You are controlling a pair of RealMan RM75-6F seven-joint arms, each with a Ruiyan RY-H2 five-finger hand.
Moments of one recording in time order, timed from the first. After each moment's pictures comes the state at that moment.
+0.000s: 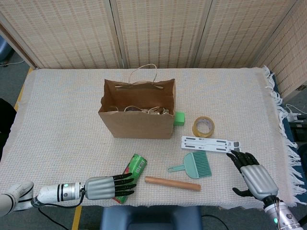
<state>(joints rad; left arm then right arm) -0.77 -1.44 0.21 -1.13 2.33 1.28 0.19 0.21 -0.80 -0.07 -2.21 -1.37 1.14 -0.30</state>
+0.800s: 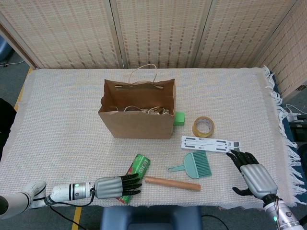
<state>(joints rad) -0.80 -1.57 0.25 -1.00 2.27 1.24 0.26 0.22 -0.80 -0.07 -2.20 -1.34 1.12 -0.30</state>
